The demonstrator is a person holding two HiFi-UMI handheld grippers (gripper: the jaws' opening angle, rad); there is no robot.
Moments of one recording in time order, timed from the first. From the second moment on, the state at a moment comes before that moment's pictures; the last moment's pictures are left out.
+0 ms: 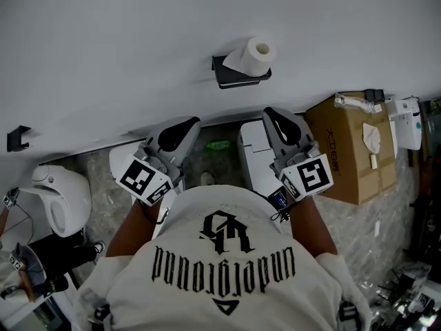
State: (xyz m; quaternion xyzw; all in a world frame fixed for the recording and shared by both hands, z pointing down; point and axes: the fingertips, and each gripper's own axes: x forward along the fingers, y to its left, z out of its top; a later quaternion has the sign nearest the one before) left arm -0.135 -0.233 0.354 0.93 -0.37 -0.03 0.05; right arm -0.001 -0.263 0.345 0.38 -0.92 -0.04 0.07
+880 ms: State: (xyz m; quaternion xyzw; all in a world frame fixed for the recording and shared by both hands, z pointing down) left arm 0.001 -0.128 0.366 0.91 -0.41 -0.02 0.05; right arm 0.107 -0.158 0.362 0.27 -0.96 -0.02 0.06
